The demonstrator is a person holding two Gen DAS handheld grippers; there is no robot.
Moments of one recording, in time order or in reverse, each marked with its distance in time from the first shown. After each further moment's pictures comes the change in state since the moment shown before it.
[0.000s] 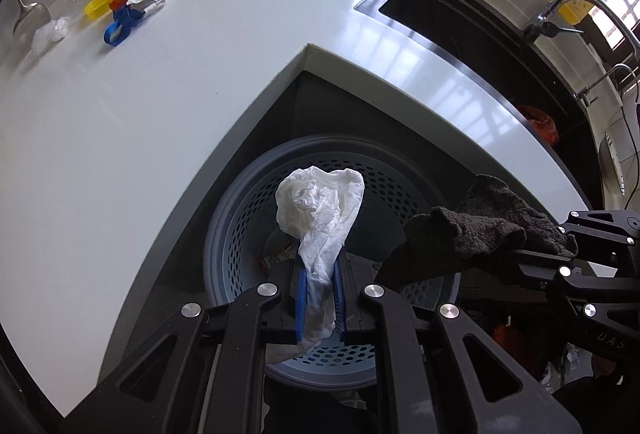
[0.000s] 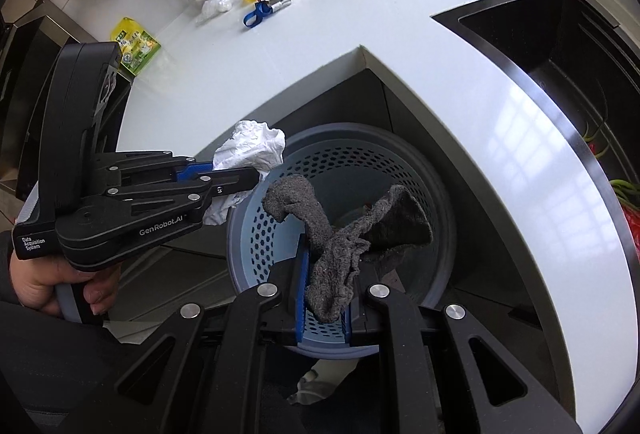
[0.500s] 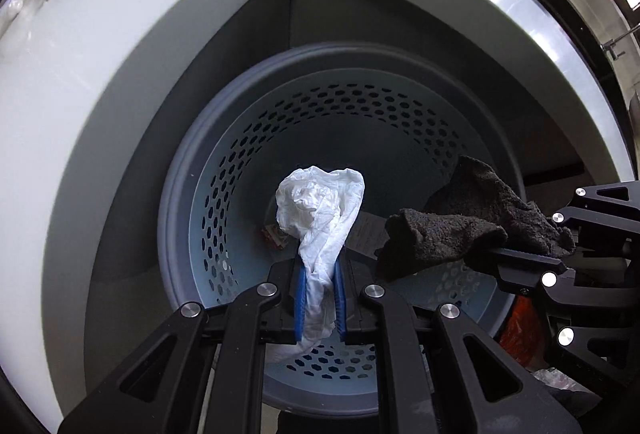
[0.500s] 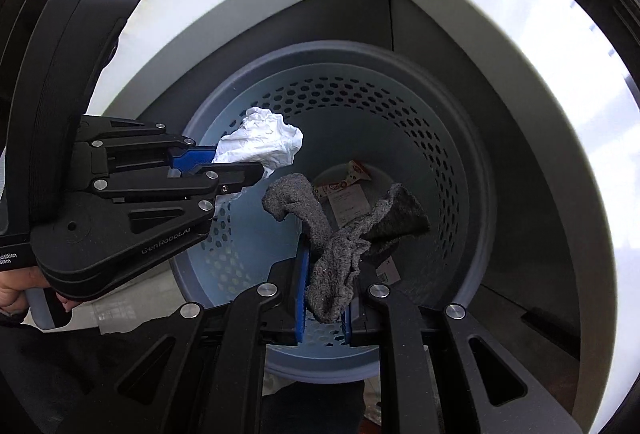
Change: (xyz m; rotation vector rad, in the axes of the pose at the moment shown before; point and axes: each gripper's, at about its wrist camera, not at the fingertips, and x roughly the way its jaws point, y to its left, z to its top) left arm 0.097 0.006 -0.017 0.049 0.170 0.027; right arm 0.098 -0.003 -0.004 -0.057 0.191 -0.078
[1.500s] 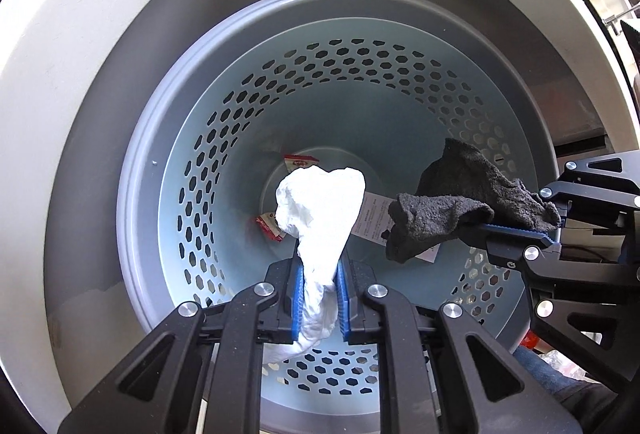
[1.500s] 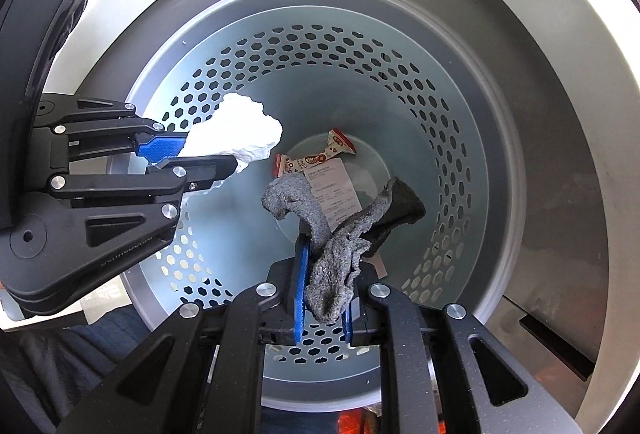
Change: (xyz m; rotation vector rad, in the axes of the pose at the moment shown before) left arm 0.034 0.002 0.000 0.053 0.065 -0.021; right arm 0.047 0.000 0.010 -0.006 0.105 -0.073
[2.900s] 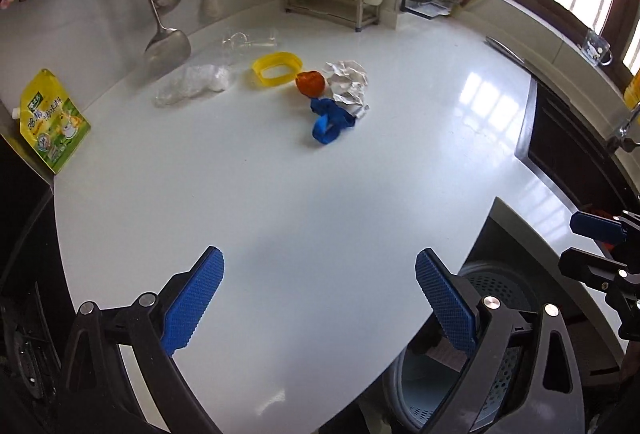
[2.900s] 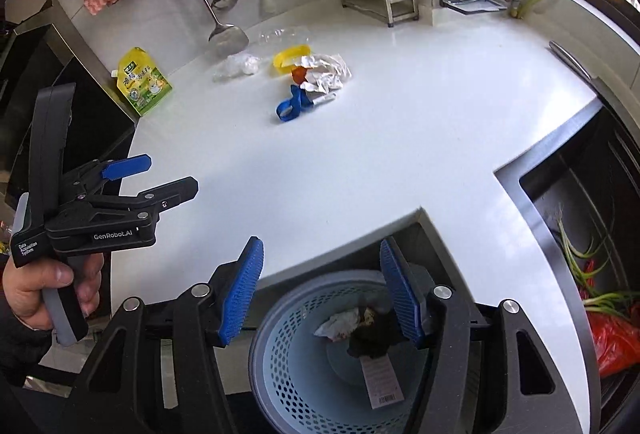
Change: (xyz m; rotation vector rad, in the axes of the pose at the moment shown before) left arm -0.231 0.144 0.004 -0.327 -0.479 0.272; right arm -0.191 0.044 0.095 -0.041 -0.476 0.096
